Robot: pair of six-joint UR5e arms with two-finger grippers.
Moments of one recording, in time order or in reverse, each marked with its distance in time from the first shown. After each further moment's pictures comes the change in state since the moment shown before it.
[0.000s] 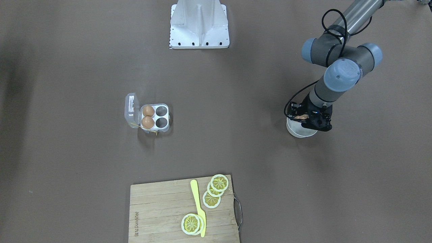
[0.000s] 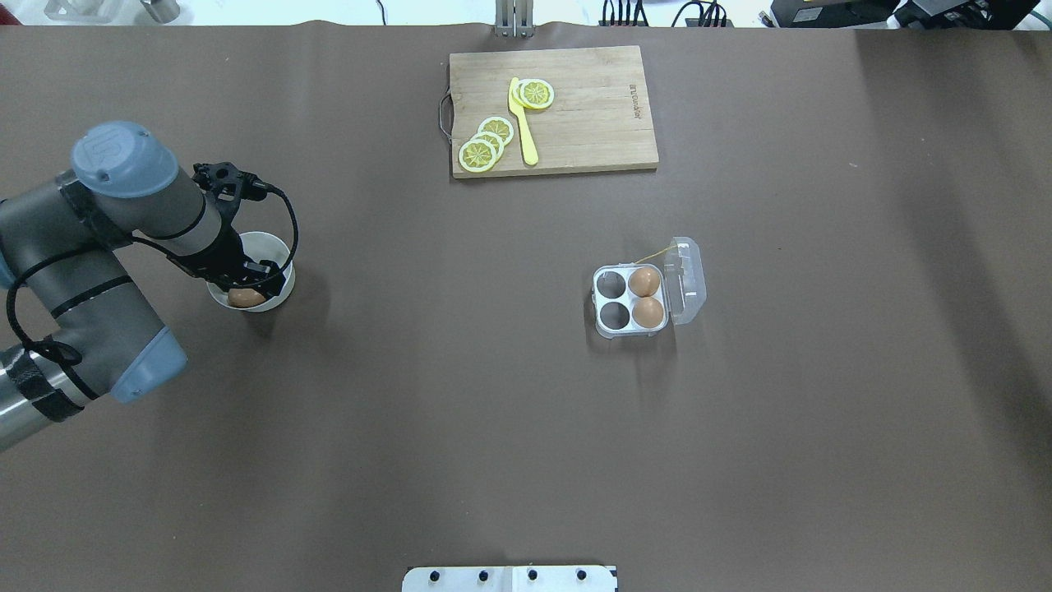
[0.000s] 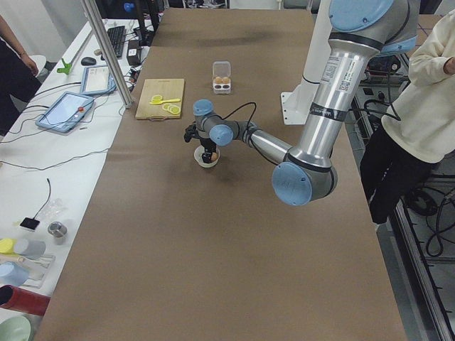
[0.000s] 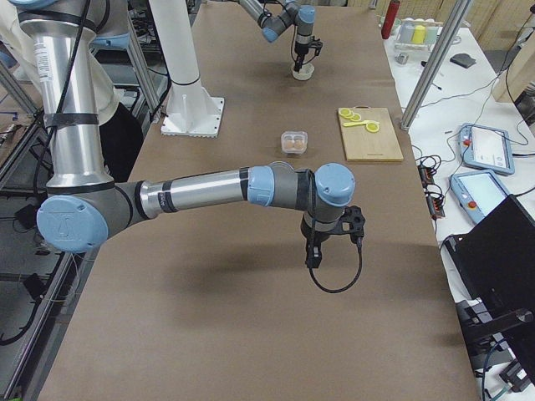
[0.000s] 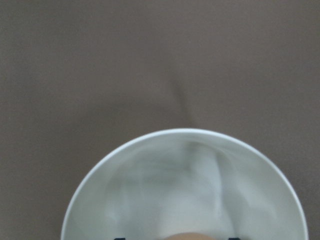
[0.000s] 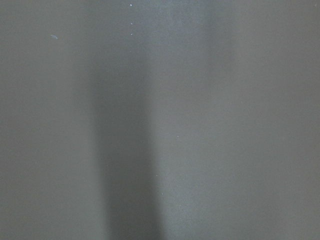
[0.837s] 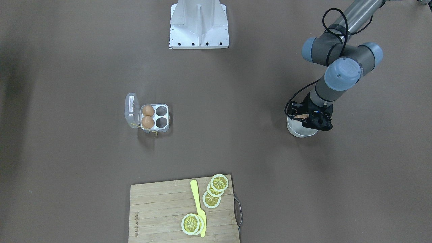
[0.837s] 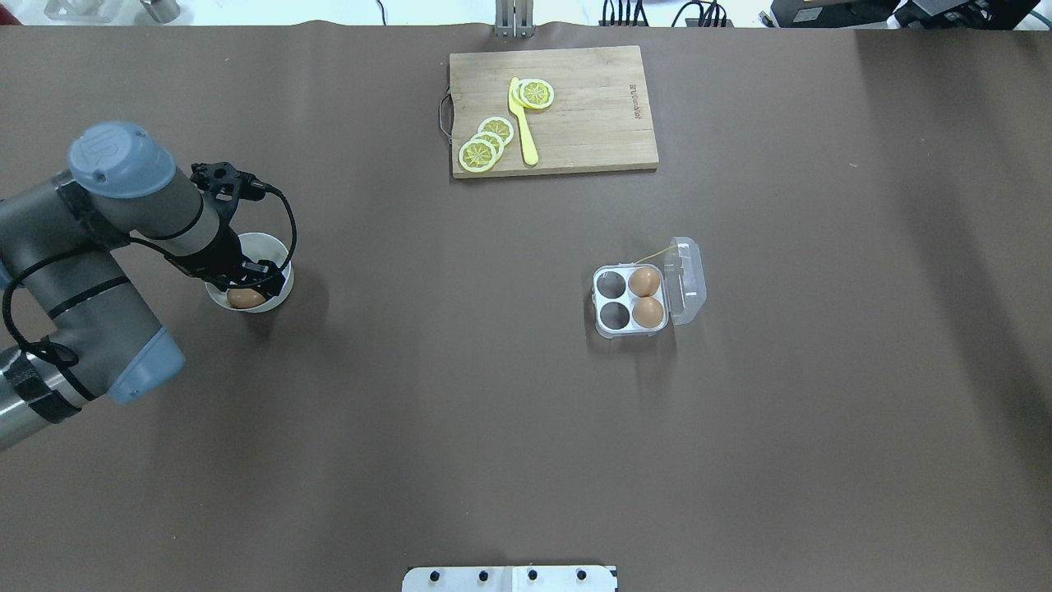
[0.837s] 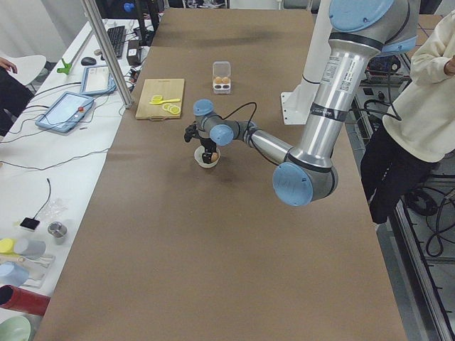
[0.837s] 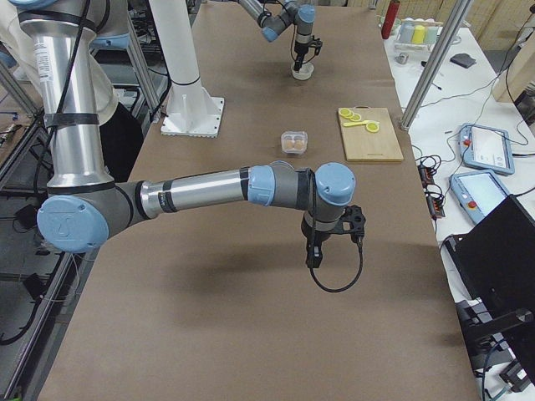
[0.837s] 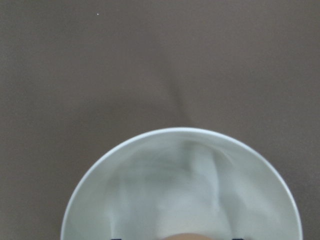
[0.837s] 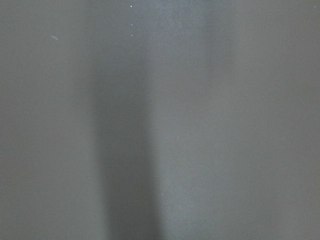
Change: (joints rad) left arm -0.001 0.003 -0.007 0.001 0.001 -0.002; right arm 0.001 0.002 0.000 0.000 -0.002 0.000
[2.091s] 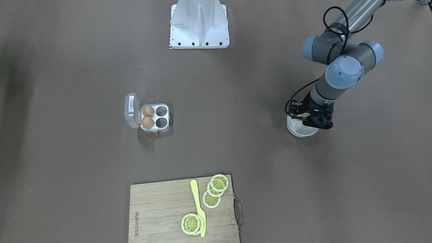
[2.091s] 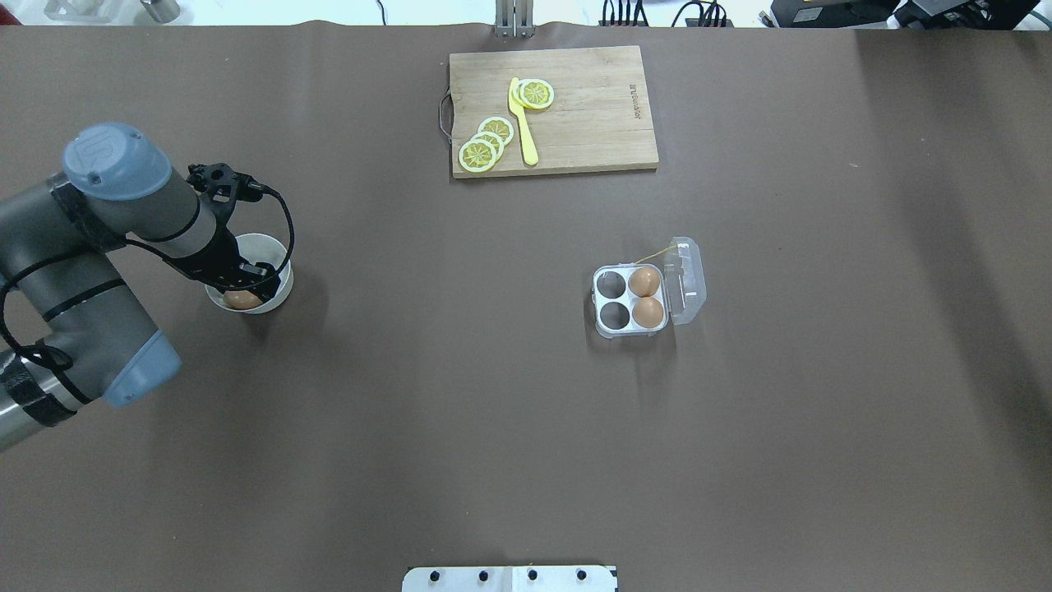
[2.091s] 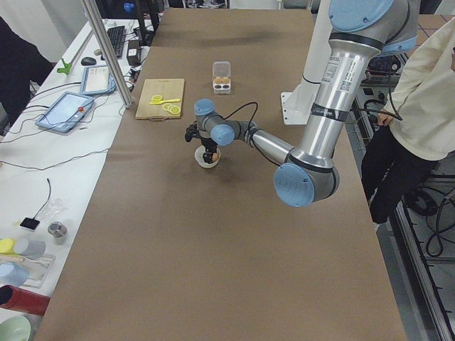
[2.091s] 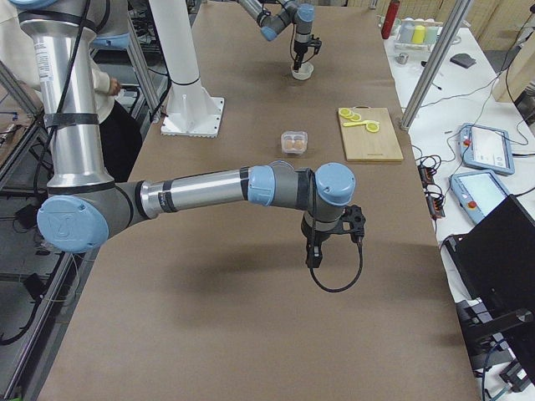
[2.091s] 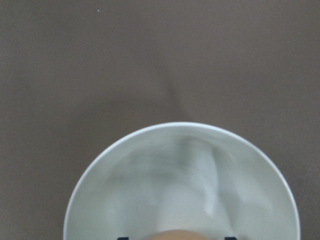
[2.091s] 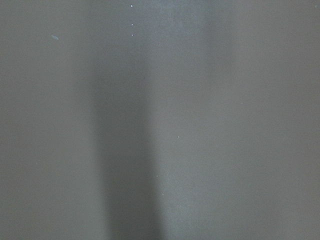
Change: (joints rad) left arm 0.001 0.010 -0.015 0.002 -0.001 0.000; right arm 0.000 0.000 0.000 0.000 0.002 0.000
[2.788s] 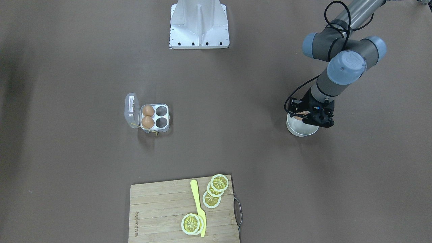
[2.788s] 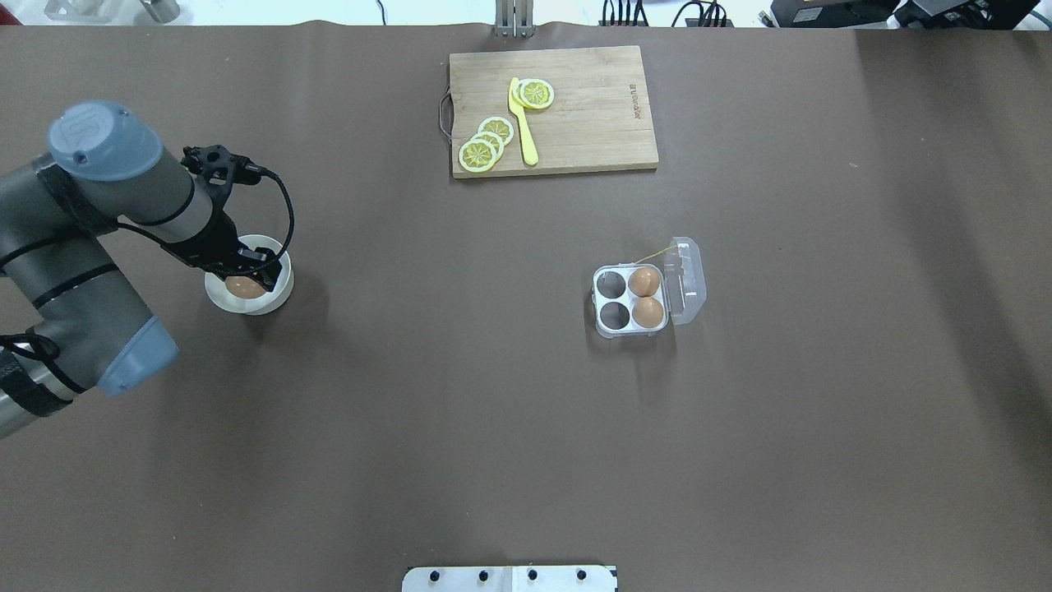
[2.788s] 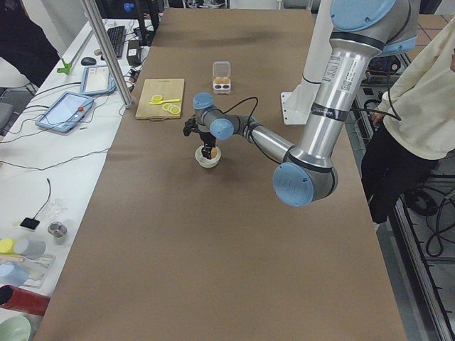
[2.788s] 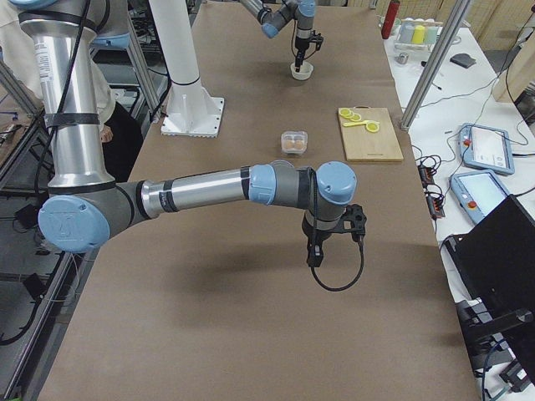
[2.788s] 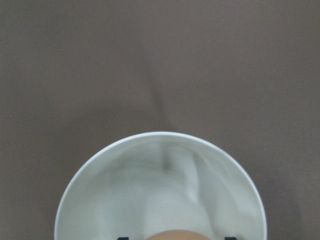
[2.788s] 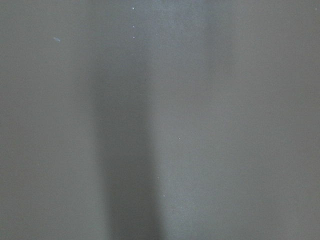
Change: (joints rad) left arm -0.032 -0.013 -0.052 0.045 -0.015 0.000; right arm 0.000 0.008 0.003 -0.005 -0.002 0.000
